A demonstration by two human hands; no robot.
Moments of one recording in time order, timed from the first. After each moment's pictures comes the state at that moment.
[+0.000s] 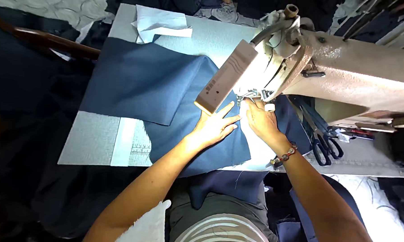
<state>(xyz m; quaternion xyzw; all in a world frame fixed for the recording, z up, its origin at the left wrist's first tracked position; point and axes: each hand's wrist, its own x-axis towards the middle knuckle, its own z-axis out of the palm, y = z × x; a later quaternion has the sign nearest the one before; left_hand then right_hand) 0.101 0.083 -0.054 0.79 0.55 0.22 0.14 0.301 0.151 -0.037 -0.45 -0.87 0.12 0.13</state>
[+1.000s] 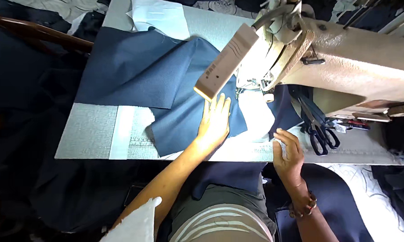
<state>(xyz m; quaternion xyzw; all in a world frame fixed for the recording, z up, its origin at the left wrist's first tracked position) 0.136 0.068 -0.050 0.70 0.67 0.20 0.13 0.383 0.052 -0.061 -0.43 -0.80 0.09 0.41</state>
